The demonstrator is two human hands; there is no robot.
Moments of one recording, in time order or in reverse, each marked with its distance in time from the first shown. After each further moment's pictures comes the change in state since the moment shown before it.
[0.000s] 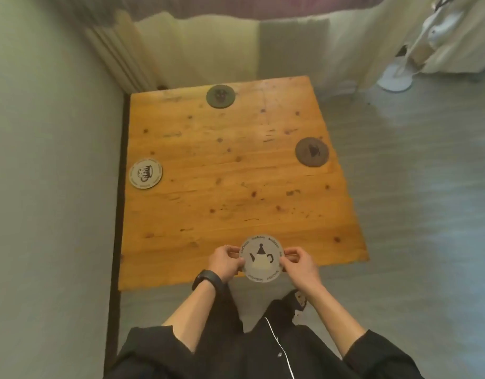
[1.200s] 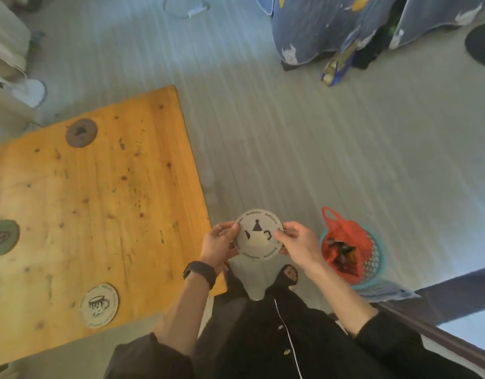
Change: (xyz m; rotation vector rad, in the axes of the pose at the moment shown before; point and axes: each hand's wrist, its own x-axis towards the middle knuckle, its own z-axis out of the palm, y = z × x) left_hand -0.033 -0.123 -0.209 0.849 -0.939 0.265; right_hand -0.254 -0.011 0.474 1.311 1.110 0.416
